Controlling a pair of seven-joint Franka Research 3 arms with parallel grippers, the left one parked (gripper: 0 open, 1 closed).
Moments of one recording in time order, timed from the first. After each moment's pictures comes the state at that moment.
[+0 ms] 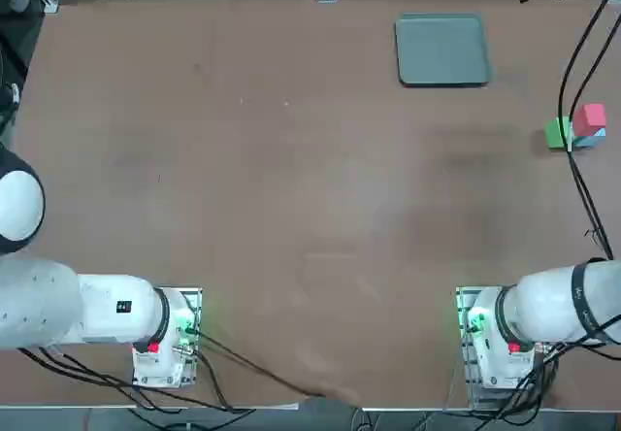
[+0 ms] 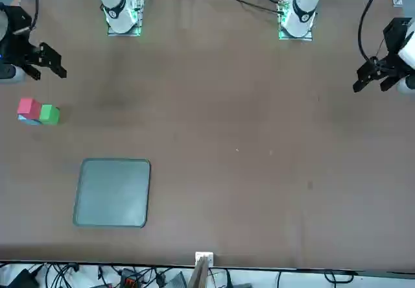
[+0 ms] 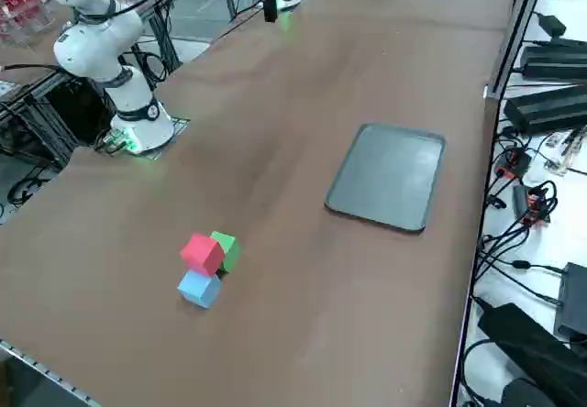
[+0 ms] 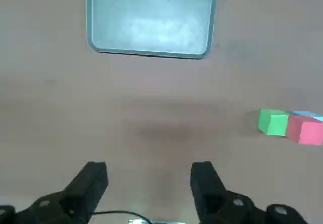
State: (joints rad) arm 0.00 -0.02 0.03 -1.61 0.01 1.52 -0.02
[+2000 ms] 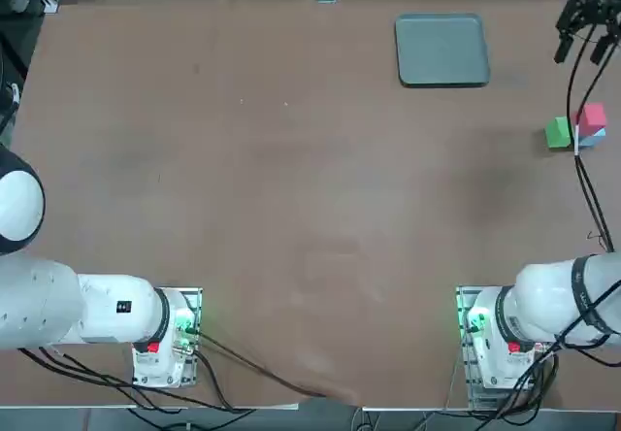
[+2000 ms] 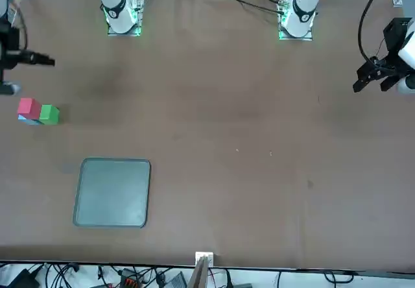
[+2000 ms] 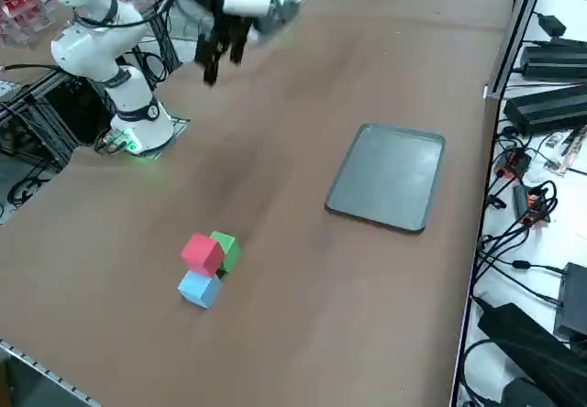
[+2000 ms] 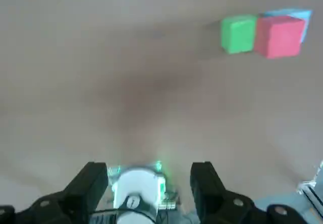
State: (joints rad) arm -0.23 0.08 0.00 -1.72 -0.09 1.42 -0.06
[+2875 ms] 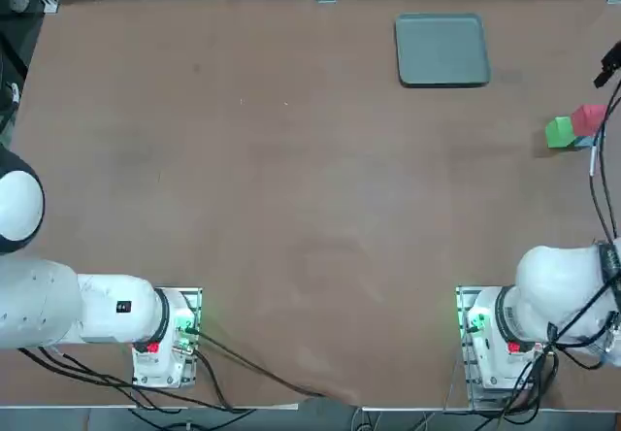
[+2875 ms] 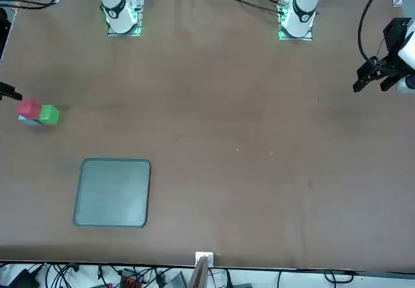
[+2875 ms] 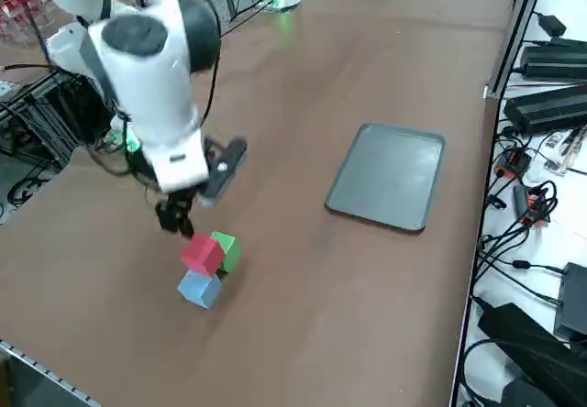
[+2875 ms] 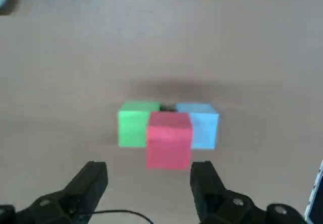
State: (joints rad) arm -0.57 0.30 0.00 -1.79 -0.09 2.02 -0.58
